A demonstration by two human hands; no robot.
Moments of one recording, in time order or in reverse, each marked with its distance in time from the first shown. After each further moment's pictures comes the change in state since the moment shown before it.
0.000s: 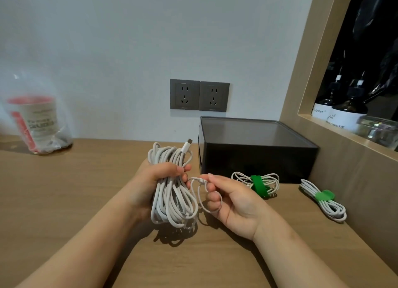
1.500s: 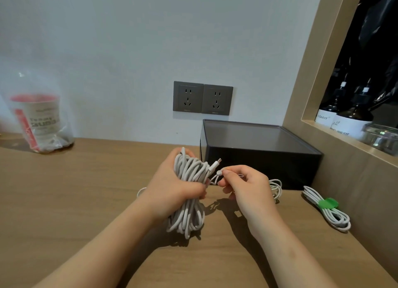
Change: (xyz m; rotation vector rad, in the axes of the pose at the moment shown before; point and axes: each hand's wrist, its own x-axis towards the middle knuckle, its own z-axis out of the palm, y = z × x) left_hand -0.001 -0.008 0.024 0.620 0.158 0.291; right_hand 0.001 -0.006 -0.002 -0.786 0.476 -0.551
